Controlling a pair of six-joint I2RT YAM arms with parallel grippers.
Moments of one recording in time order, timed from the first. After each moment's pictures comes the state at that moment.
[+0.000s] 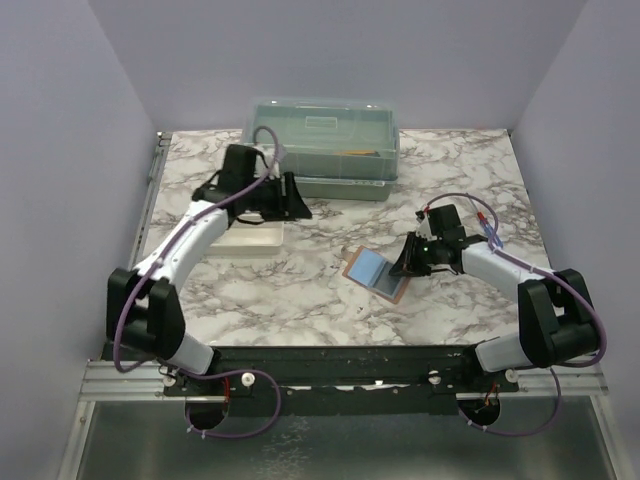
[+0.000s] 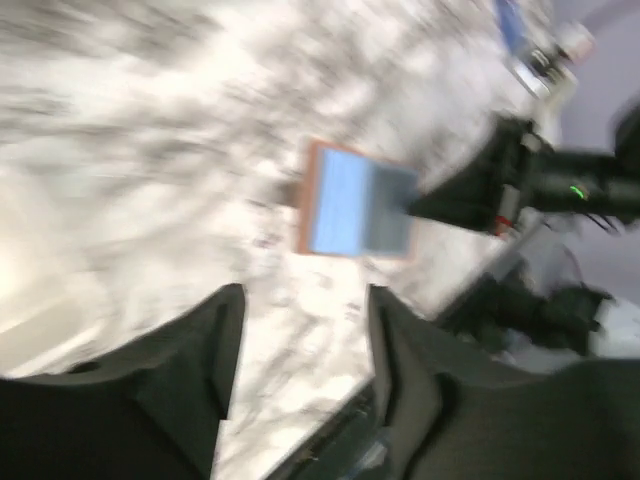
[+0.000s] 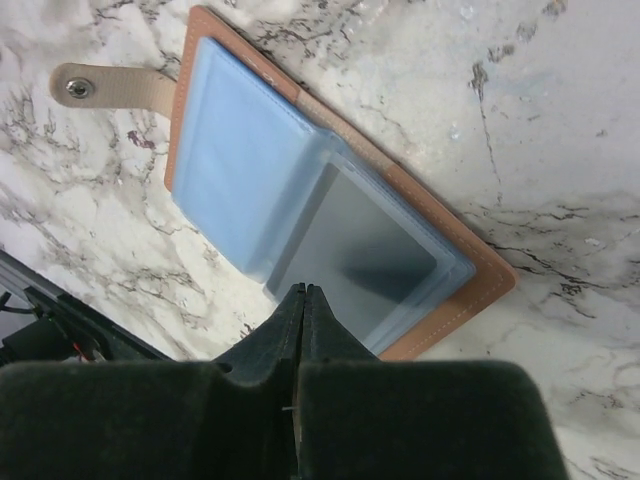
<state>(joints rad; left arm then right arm) -0.38 1.57 1.20 -0.42 0.67 -0.44 0.28 1.43 0.69 -0.29 -0.42 0.53</state>
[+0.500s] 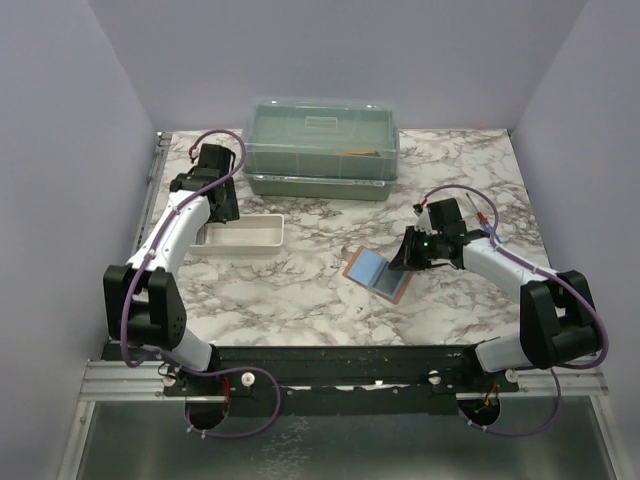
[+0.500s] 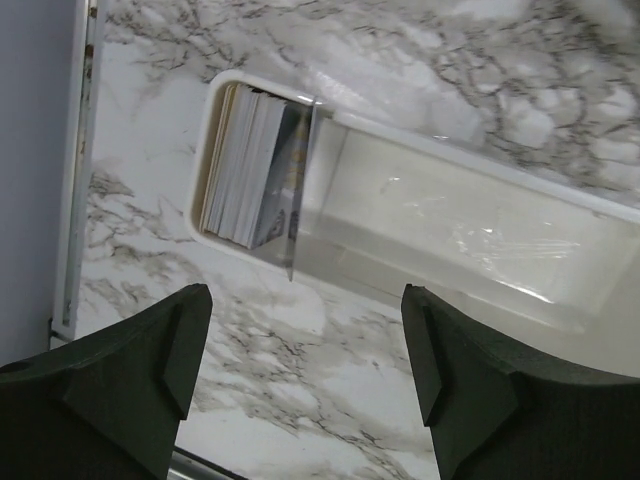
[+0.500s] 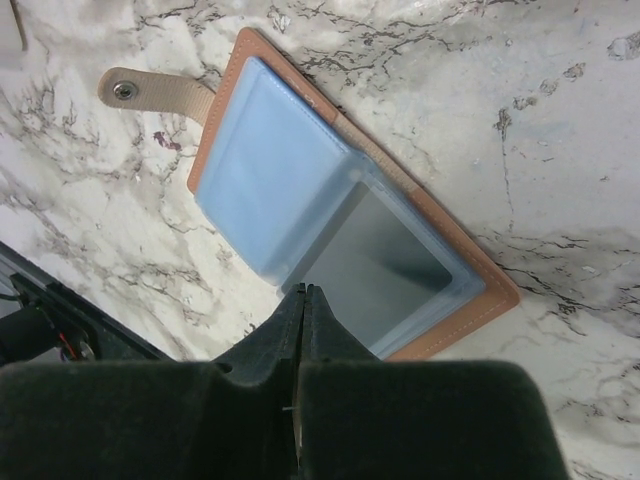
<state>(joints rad) -0.15 1.49 1.30 -0.82 -0.35 -0.27 0.28 1.42 0.75 -0.31 -0.43 0.45</state>
